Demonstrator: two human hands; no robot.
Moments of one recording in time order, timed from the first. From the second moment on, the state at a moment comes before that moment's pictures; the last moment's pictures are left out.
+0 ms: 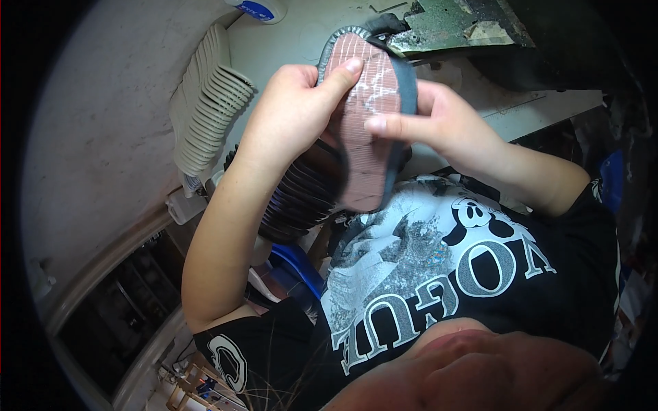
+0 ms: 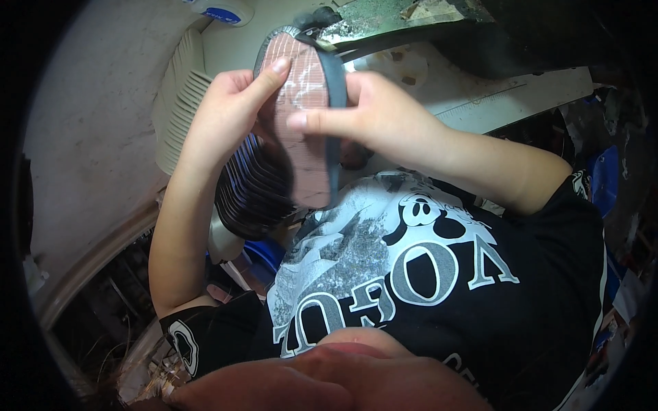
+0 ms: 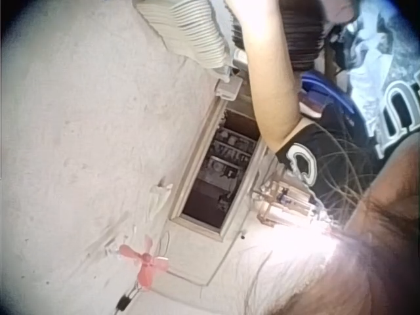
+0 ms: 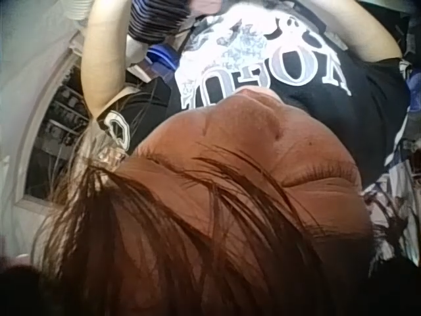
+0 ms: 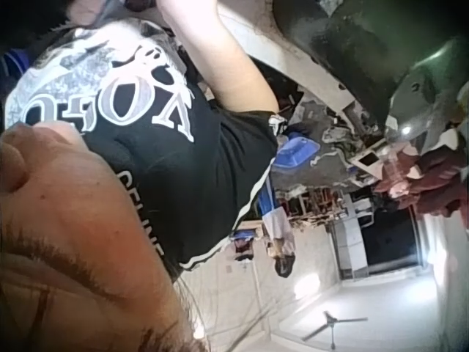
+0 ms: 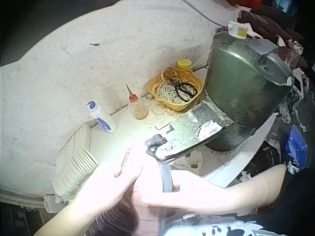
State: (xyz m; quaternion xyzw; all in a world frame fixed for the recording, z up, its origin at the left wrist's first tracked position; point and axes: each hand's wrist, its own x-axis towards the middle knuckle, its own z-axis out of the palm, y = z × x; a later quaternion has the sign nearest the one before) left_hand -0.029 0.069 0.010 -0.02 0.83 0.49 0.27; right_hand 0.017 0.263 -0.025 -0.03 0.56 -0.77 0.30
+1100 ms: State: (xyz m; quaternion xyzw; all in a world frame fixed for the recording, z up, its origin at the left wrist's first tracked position) left_hand -0.114 0.034 0.006 0.01 0.93 0.30 0.23; right_hand 0.026 0.256 -0.033 0.08 0.47 -0.82 0.32
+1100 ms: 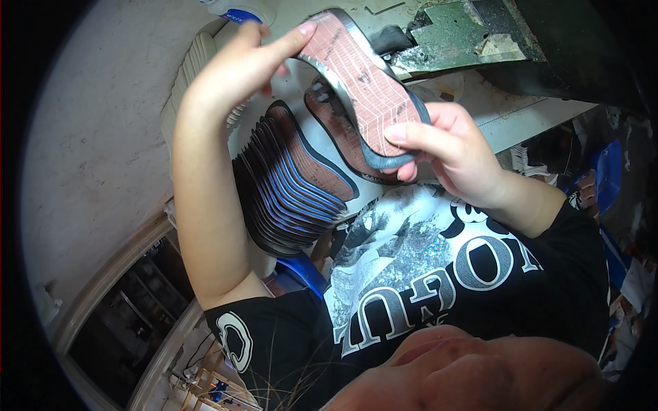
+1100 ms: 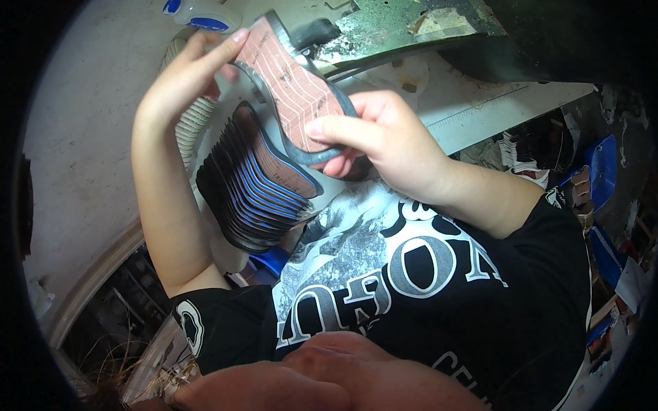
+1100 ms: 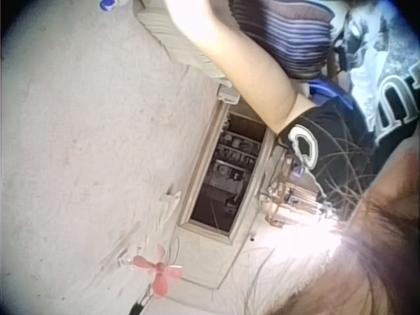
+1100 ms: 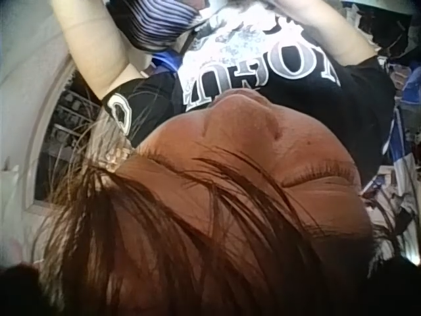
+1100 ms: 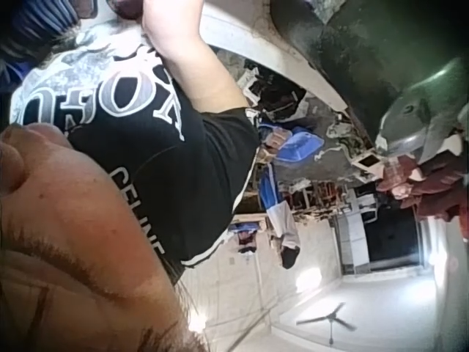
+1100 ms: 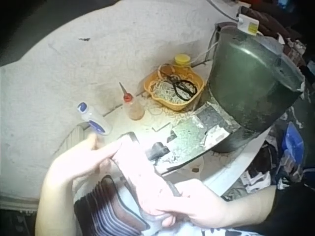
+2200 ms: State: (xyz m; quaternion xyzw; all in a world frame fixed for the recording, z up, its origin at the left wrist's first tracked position) left_hand -0.082 0.063 0.031 0.22 0.88 0.23 0.36; right_hand -0.005 0.259 -0.013 0.17 0.44 -0.82 0.33
